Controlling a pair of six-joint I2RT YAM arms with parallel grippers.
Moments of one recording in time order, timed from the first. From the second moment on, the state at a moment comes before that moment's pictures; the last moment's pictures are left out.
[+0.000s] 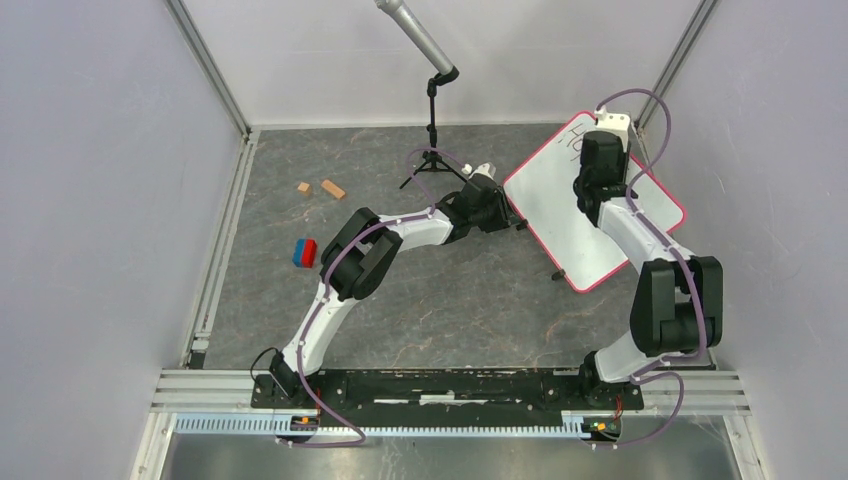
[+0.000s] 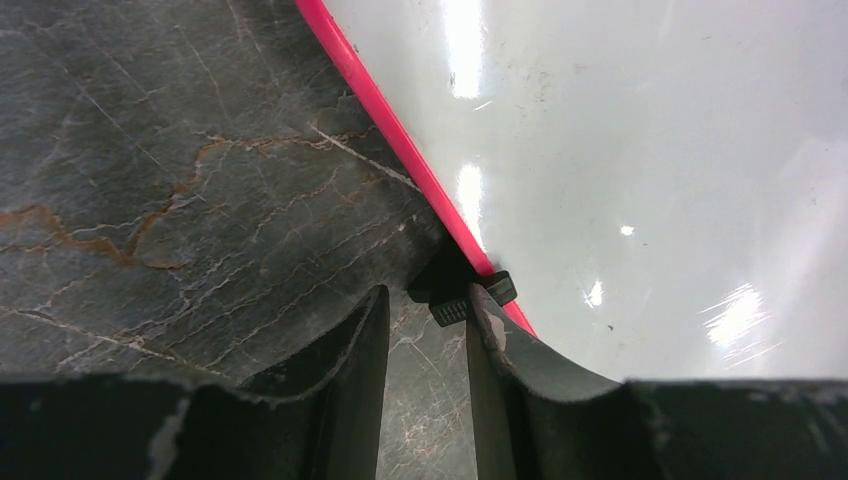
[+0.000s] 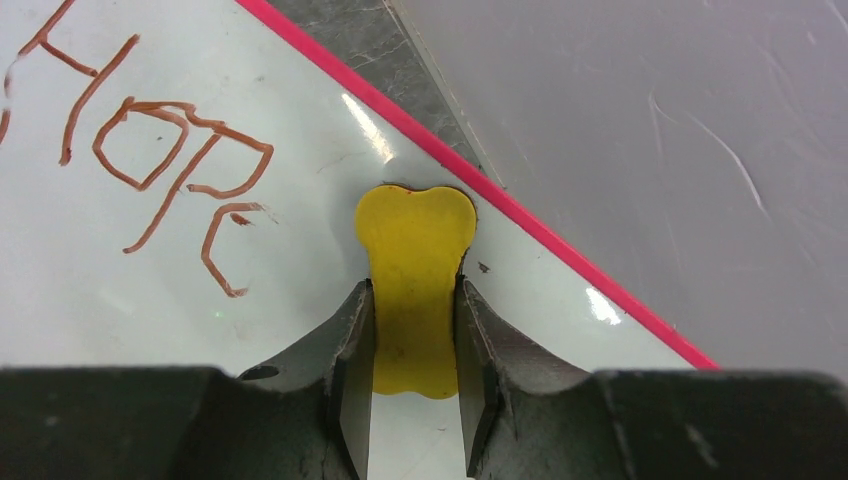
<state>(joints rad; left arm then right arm) -0.80 2.37 1.69 0.11 0.08 -0.87 0.07 1.56 1.08 0.03 0.69 -0.07</state>
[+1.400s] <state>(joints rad) -0.80 2.32 1.59 0.20 0.05 -0.86 0.09 1.74 1.34 -0.04 0.66 -0.16</state>
